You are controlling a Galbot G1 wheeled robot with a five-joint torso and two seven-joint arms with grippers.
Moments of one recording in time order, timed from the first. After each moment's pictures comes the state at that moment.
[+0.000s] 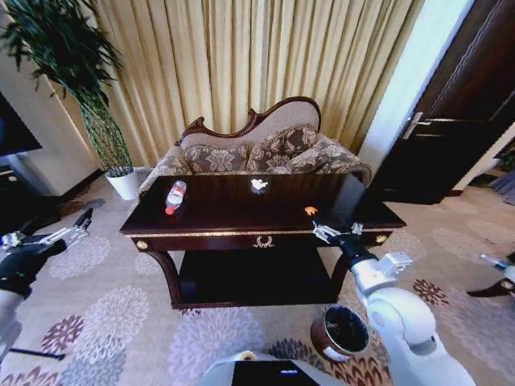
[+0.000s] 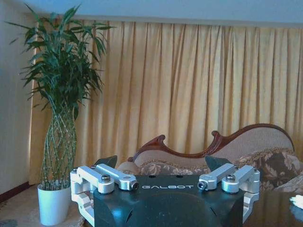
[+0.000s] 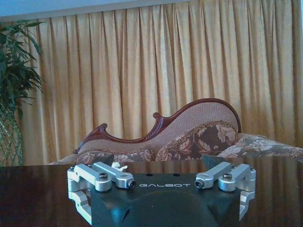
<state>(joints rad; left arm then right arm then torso) 1.78 -1.16 -1.51 -2.48 -1.00 0.46 0.08 -1.51 1.19 0.69 2.38 0.52 -0.33 0.07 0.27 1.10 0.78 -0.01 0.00</state>
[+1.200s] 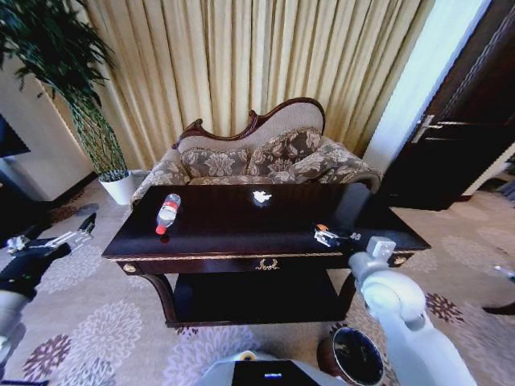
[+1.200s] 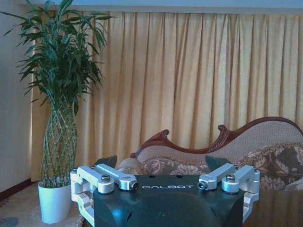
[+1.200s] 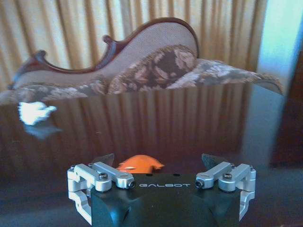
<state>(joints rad) 1.77 -1.19 -1.46 -2.48 -0.93 0.45 0.09 -1.30 1.10 0.64 2.20 0.73 -0.70 0.40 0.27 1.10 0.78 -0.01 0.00</state>
